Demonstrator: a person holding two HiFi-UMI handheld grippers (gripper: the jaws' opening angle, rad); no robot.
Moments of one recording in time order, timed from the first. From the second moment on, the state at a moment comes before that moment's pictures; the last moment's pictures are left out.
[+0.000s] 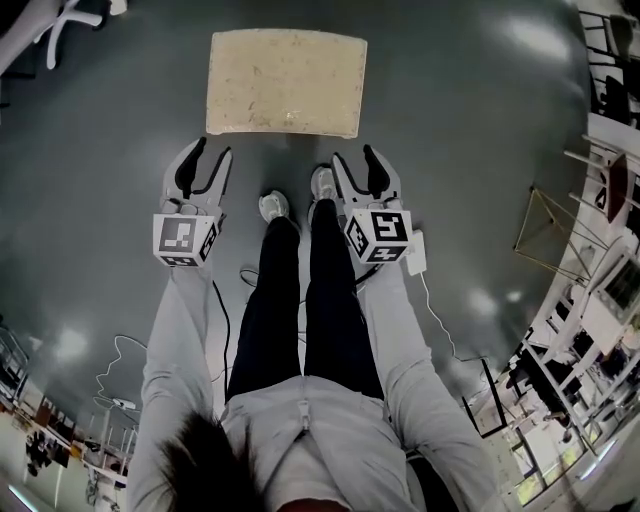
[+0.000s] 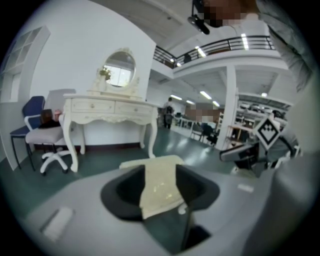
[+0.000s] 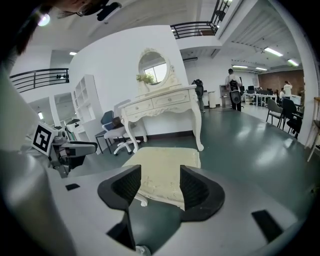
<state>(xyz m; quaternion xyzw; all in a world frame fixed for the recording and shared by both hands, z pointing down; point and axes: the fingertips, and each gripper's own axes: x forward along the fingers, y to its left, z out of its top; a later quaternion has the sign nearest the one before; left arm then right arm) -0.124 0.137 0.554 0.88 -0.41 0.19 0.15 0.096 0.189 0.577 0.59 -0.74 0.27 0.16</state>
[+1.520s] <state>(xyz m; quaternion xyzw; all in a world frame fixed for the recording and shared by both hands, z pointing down) -0.143 0.103 0.753 0.84 -0.39 0.30 0.21 0.123 0.164 0.765 0.56 -0.72 0.32 0.26</state>
